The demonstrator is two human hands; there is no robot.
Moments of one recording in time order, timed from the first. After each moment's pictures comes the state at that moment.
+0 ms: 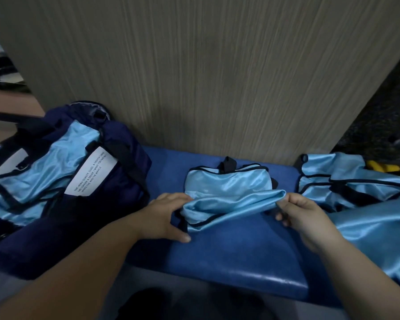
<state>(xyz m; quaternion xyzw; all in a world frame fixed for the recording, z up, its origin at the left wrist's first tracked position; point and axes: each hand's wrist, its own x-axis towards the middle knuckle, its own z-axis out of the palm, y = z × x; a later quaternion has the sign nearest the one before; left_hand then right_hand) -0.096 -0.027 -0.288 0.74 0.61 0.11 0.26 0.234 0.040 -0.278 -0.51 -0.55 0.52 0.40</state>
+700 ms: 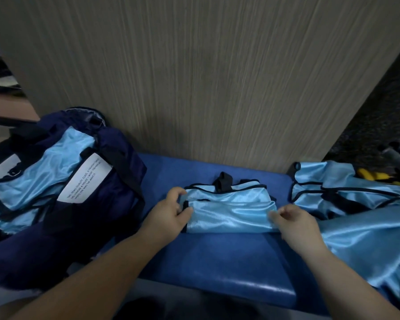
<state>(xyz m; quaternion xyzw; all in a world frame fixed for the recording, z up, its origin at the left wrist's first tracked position) -0.053 -0.020 -0.293 0.61 0.66 0.36 0.23 0.232 0.035 -0.276 -0.66 -0.62 0.29 0.31</state>
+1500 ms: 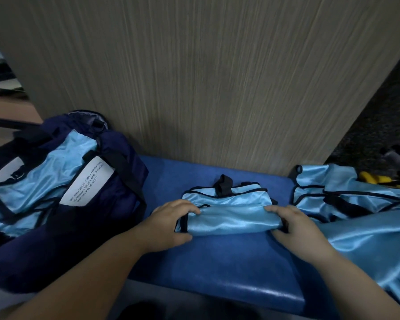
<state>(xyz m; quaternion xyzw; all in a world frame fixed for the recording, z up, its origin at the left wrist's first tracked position) -0.080 -0.022 -0.292 0.76 0.58 0.20 0.22 0.253 0.046 -0.288 -0.54 -0.79 0.19 0.19</state>
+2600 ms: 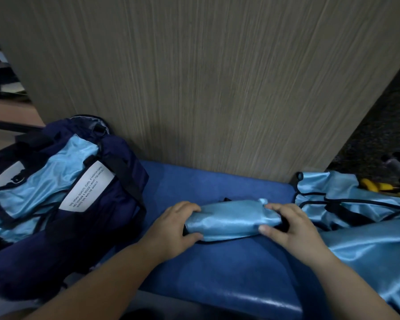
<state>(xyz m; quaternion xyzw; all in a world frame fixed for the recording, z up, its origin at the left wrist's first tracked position) -0.059 -0.021 -0.298 0.73 0.61 0.28 0.15 0.240 0.044 -0.273 -0.53 -0.76 0.23 0.29</state>
